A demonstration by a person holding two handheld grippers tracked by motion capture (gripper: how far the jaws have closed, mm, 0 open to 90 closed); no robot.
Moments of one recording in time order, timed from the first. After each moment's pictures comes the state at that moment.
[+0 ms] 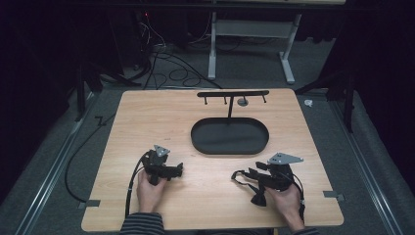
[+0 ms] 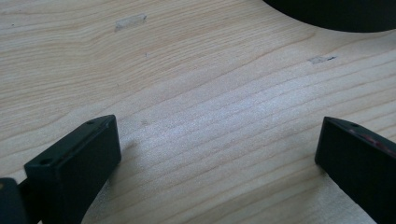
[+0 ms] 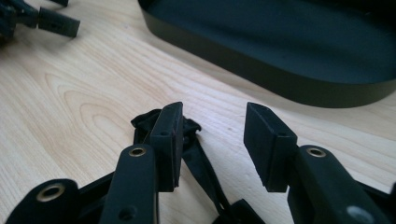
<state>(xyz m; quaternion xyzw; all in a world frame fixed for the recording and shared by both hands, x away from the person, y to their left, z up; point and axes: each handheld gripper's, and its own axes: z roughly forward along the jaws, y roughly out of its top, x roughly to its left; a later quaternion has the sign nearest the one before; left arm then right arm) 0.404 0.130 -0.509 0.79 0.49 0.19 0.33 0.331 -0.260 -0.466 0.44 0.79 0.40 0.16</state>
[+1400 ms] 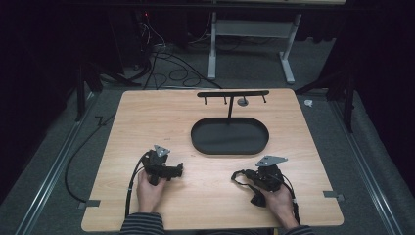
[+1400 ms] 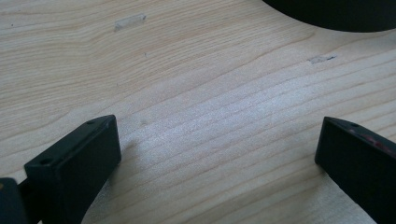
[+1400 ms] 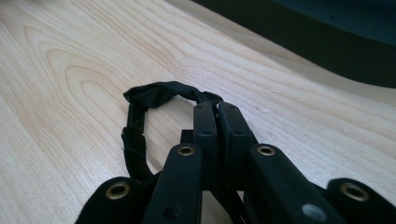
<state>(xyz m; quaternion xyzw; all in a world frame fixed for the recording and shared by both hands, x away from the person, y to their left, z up) 0.404 0.130 -0.509 0.79 0.49 0.19 0.33 0.341 -0.242 -0.491 0.42 0.82 0.35 0.13</state>
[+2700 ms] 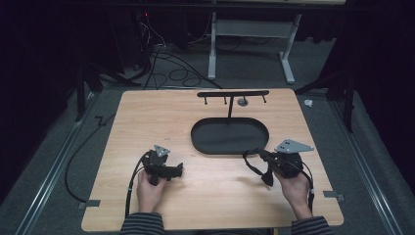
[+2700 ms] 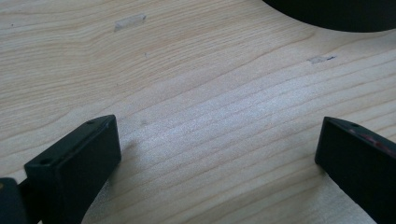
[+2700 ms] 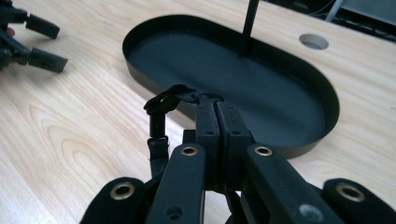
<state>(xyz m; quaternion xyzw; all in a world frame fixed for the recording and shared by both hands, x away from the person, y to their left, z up) 0.404 0.129 -0.509 0.79 0.49 0.19 0.33 0.342 -0.271 -0.415 0.41 0.79 0.40 0.23</state>
